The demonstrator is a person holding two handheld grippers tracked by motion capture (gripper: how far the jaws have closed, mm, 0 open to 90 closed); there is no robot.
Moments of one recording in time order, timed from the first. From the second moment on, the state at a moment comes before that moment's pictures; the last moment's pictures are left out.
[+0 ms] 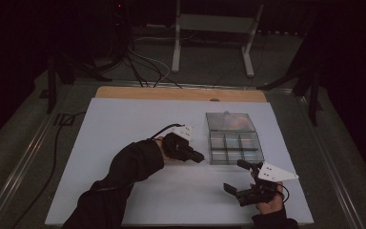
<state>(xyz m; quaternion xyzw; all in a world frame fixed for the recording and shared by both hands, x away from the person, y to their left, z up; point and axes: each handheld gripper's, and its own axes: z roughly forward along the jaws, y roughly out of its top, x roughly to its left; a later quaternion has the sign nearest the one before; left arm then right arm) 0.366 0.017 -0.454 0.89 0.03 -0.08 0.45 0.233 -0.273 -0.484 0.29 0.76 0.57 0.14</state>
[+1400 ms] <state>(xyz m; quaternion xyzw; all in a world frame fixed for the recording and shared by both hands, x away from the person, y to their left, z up) 0.399 -0.045 -0.476 0.89 0.05 -0.09 0.44 0.232 -0.273 -0.484 0.28 0.75 0.58 0.13</state>
